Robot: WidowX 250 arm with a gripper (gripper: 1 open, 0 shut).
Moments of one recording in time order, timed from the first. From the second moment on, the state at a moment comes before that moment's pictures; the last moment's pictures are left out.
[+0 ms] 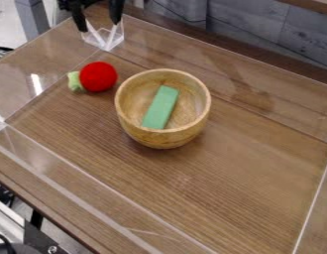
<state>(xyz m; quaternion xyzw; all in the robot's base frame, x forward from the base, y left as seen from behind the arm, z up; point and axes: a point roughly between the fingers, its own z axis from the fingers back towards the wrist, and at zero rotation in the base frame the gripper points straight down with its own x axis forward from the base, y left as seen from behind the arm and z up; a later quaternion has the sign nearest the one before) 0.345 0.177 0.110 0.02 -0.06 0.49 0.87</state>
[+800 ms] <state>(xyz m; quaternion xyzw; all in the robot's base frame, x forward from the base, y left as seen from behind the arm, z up) 0.353 0.186 0.106 0.02 -0.06 0.46 0.89</state>
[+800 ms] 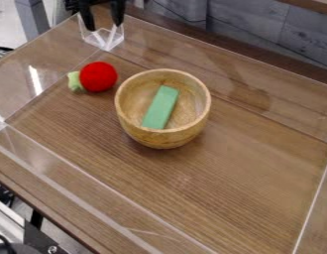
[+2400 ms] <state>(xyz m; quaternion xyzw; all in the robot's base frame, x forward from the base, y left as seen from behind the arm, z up) 0.348 0.203 0.050 0.01 -0.05 0.41 0.91</state>
